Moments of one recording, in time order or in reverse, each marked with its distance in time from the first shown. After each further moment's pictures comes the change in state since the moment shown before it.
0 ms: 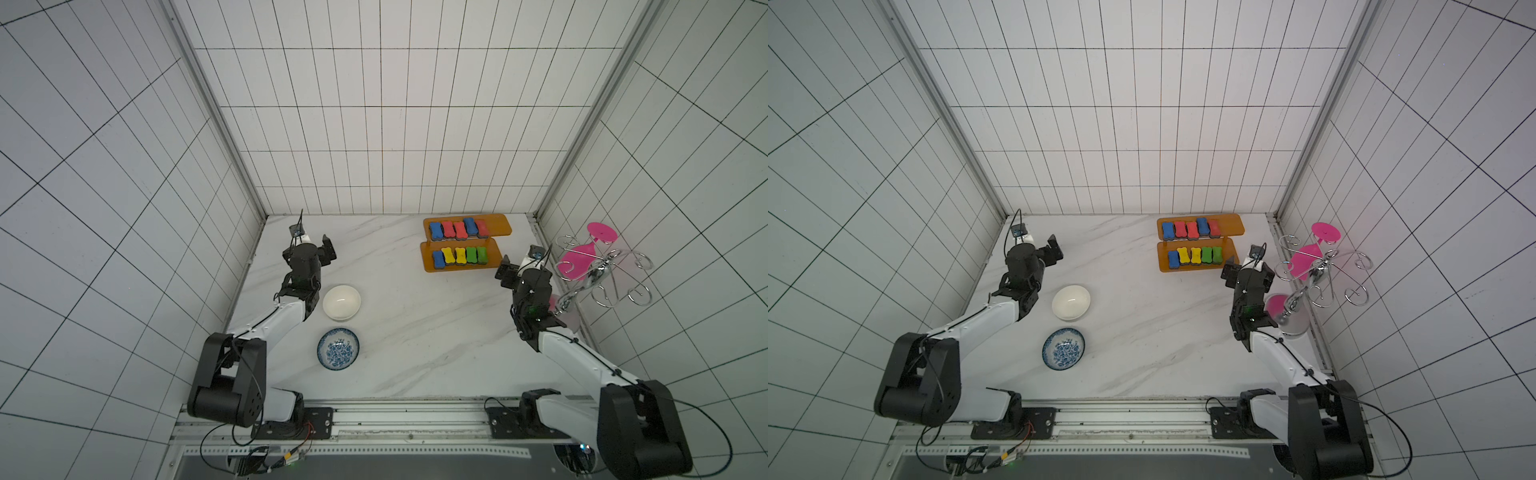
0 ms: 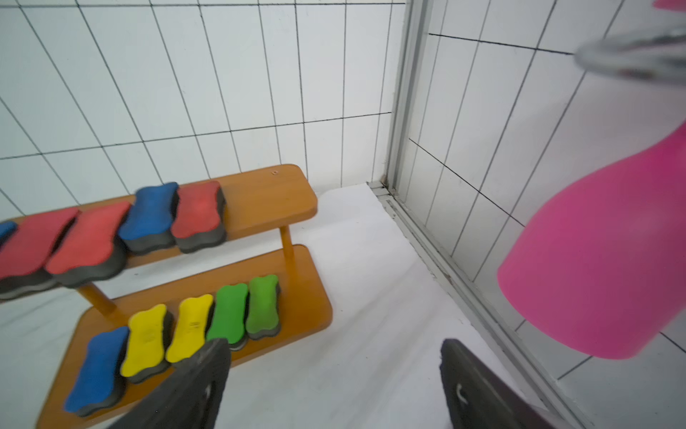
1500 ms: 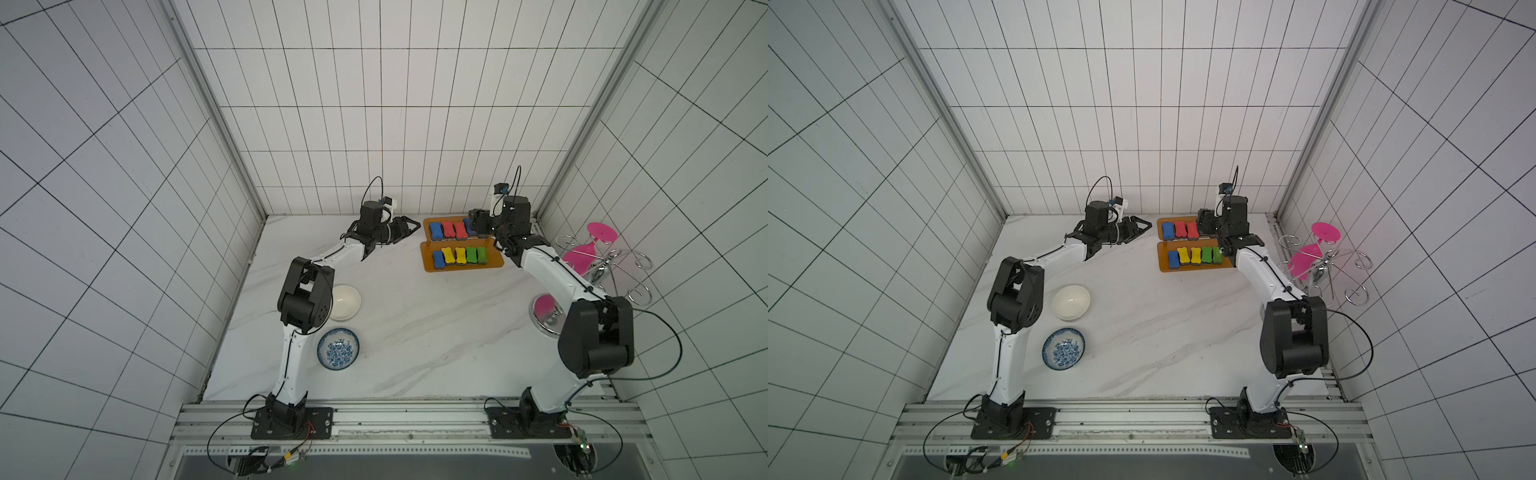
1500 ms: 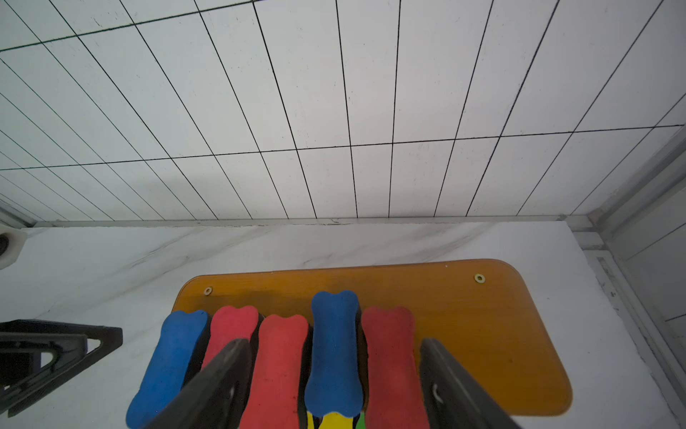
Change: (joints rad) left arm -0.191 0.775 0.905 -0.261 1.006 -0.518; right arm -0.054 0.529 0.804 -0.479 -0.469 0.016
